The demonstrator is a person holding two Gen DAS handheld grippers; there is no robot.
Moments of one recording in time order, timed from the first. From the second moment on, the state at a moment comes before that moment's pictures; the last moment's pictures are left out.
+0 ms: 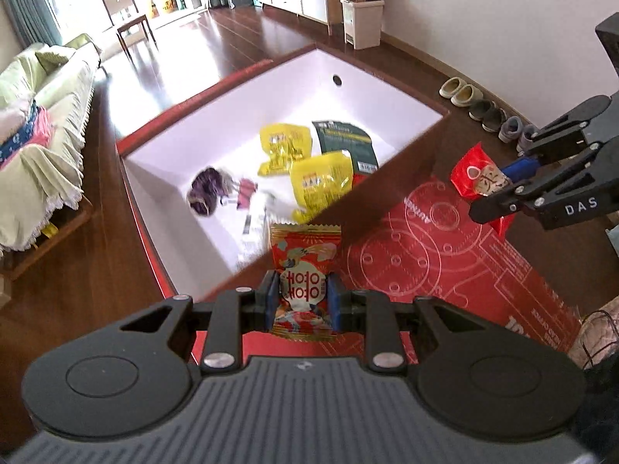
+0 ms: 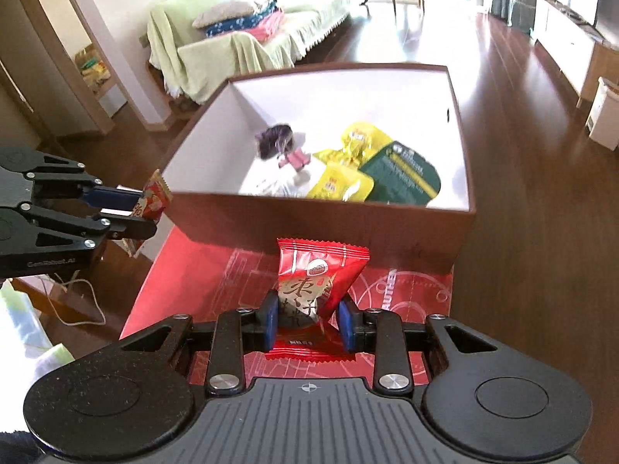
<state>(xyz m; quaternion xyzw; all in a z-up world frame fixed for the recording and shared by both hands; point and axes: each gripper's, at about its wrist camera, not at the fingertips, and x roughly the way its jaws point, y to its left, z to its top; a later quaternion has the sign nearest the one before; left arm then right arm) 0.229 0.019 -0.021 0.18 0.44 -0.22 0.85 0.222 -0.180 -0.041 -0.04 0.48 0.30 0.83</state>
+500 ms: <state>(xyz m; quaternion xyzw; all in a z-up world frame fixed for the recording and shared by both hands) 0.272 0.016 -0.007 0.20 0.42 -0.21 0.86 0.259 -0.178 -0.001 -0.05 0.44 0.28 0.85</state>
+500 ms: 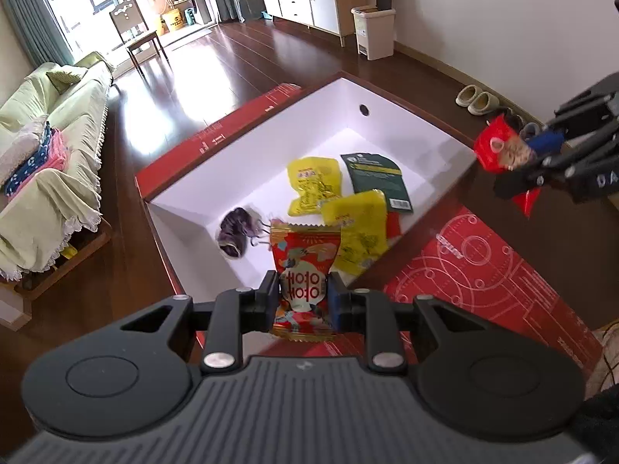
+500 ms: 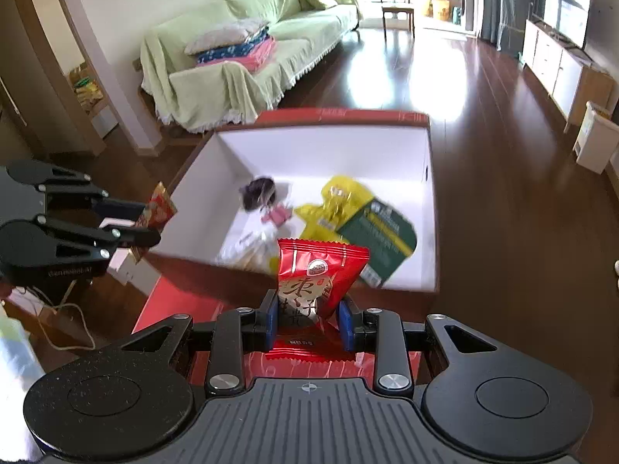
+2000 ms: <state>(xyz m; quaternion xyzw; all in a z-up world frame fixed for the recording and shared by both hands) 0.400 0.045 -0.103 0.16 0.53 -0.13 0.83 0.382 -0.119 -0.052 -0.05 0.50 0.29 0.82</state>
